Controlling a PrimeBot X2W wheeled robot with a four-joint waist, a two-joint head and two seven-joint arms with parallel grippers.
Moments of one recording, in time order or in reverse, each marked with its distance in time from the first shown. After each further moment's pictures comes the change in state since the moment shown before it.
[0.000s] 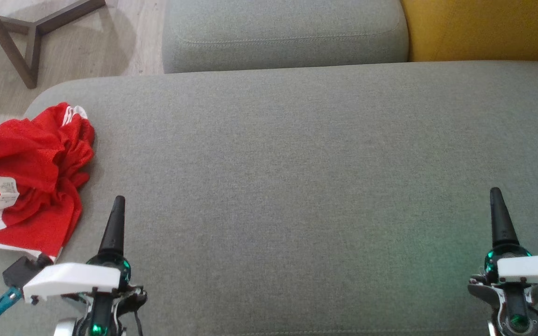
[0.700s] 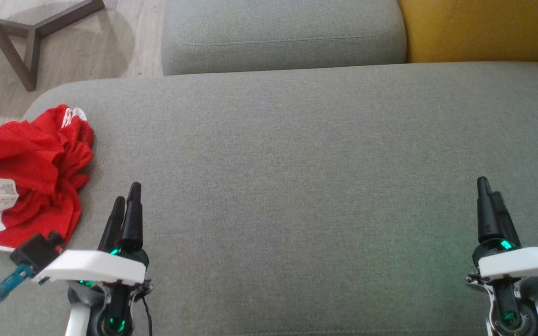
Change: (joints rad) left arm -0.021 0.001 -0.044 -0.049 0.351 0.007 -0.061; right arm 0.001 -0.023 0.039 -0.062 -0.304 0.000 -0.018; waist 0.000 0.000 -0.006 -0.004
